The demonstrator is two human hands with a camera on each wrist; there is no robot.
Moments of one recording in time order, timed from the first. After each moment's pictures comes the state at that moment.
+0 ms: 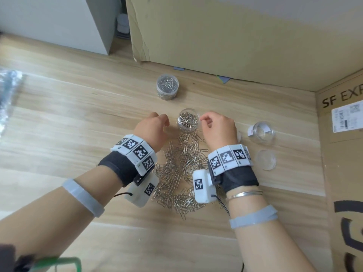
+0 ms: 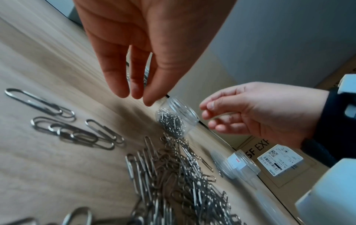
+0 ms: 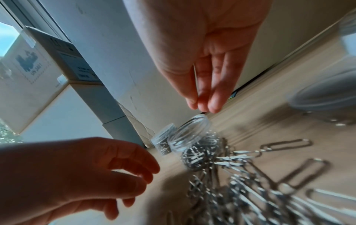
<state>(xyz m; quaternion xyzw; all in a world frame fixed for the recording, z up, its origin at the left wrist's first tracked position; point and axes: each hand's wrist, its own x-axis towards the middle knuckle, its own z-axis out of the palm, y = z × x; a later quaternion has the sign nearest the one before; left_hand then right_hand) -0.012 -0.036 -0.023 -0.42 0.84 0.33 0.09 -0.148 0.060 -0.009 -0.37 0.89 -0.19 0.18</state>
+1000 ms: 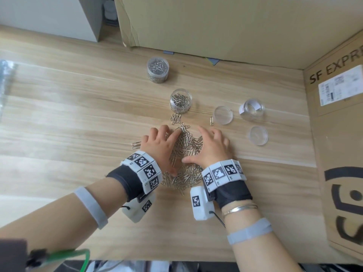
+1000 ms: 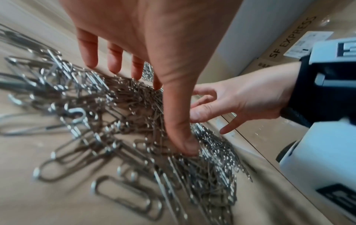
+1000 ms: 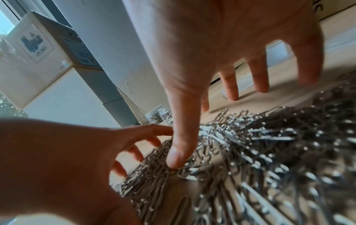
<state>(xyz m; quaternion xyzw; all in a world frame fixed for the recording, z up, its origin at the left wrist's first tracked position) 0.016 0.047 -0.039 -0.29 0.91 0.18 0.23 -0.102 0.142 -0.022 -0.31 0.89 0.01 0.32</state>
